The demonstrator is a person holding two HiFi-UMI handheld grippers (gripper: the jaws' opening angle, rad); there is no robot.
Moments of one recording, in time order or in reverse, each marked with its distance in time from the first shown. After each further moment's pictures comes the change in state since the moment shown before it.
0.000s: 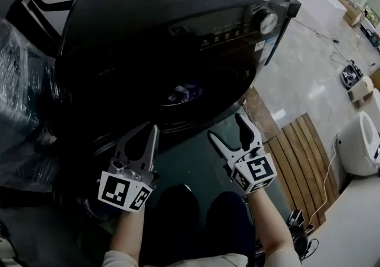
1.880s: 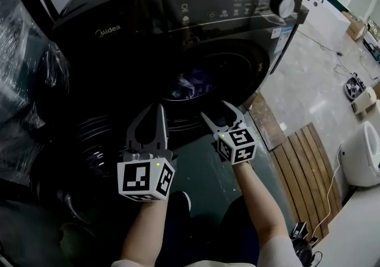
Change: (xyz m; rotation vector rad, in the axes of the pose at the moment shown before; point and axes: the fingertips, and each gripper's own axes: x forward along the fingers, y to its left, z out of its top) left arm 0.009 0.028 -0.066 -0.053 -0.068 0.333; right arm 0.100 -0.013 -0.111 -0.027 0.090 0.042
